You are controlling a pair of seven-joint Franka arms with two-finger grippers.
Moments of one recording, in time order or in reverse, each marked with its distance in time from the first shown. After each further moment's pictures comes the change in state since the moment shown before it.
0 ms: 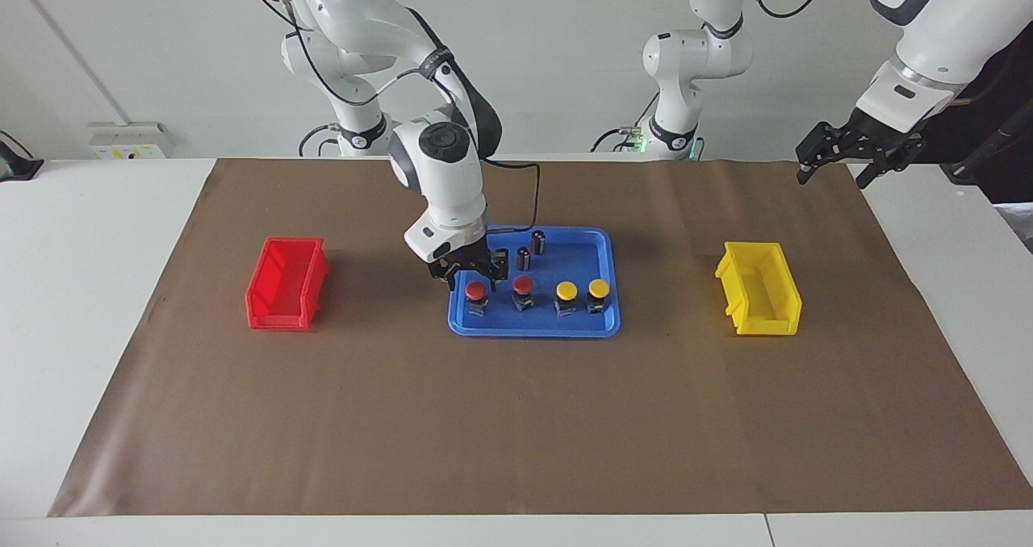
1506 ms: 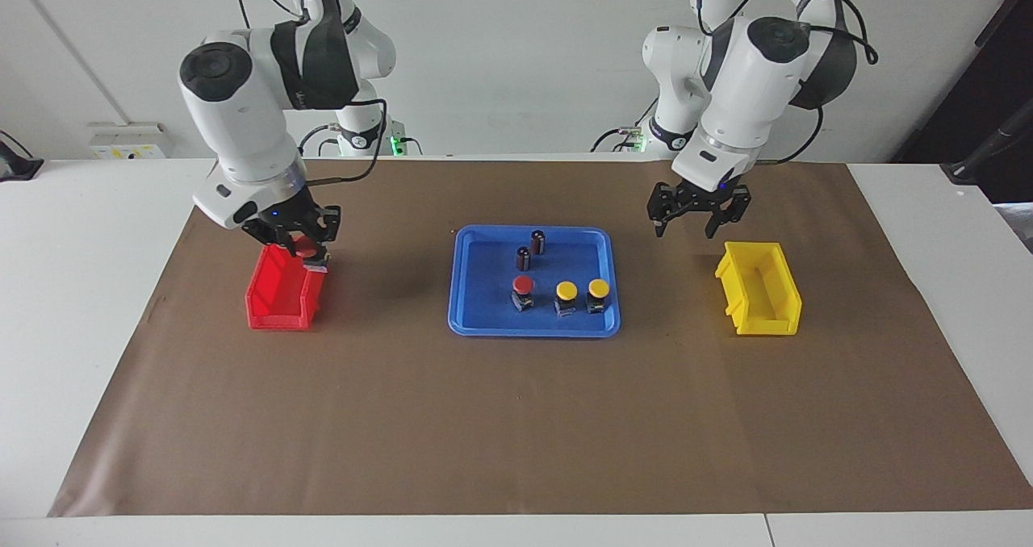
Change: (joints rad) left arm -0.367 0.057 -0.047 -0.288 -0.001 0.440 -0.458; right arm -0.467 -0.248 -0.010 0.125 0.048 -0.525 -0.746
